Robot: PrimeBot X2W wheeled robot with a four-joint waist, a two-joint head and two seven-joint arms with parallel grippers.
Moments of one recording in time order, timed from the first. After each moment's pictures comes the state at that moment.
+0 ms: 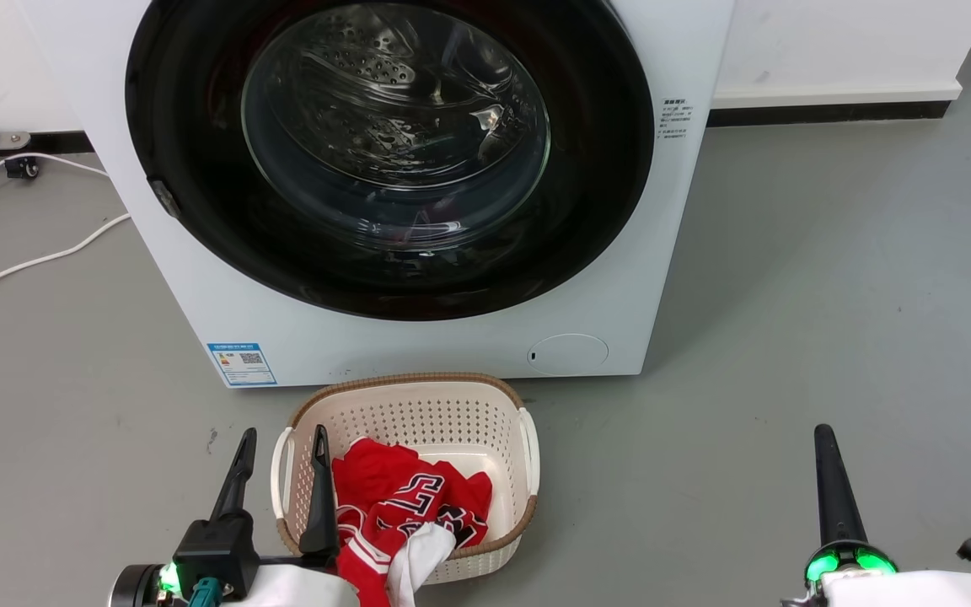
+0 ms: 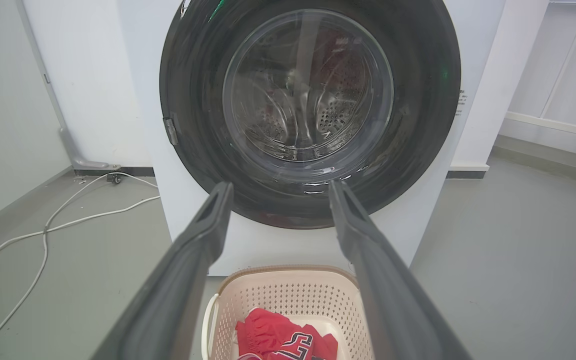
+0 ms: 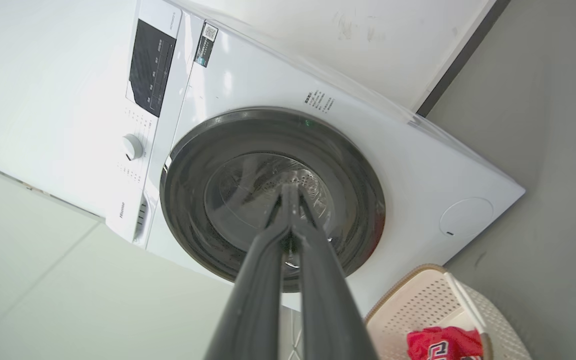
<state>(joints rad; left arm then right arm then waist) 0.06 0.05 -0.09 0.07 -0.10 0.07 -0.26 0.11 -0.05 0.09 0.02 1.10 0.13 -0.26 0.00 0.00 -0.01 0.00</state>
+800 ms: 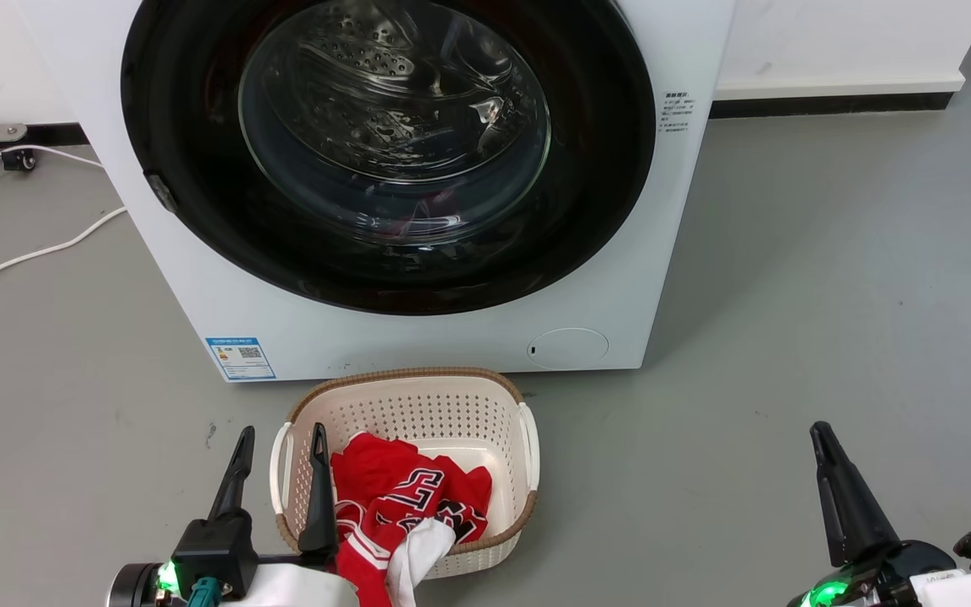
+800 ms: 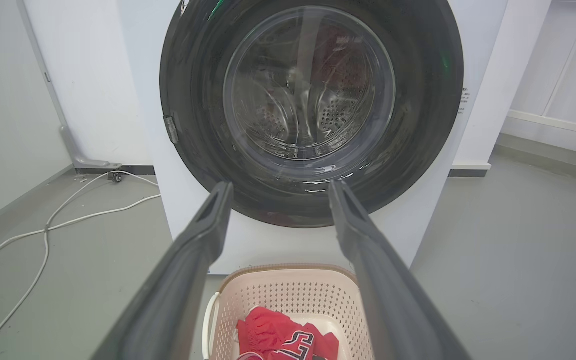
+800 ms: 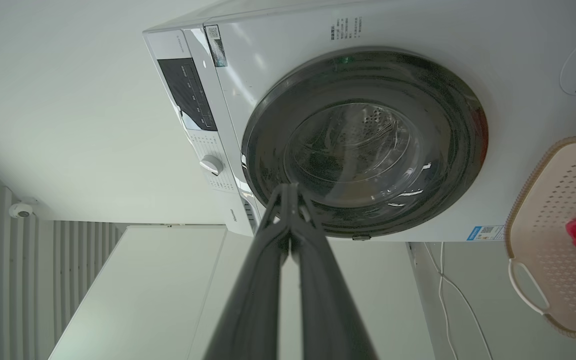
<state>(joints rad) 0.06 0.05 -0.09 0.06 -0.10 0.07 -0.26 0.15 -0.06 0.03 -0.11 1.74 0.13 0.07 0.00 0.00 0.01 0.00</state>
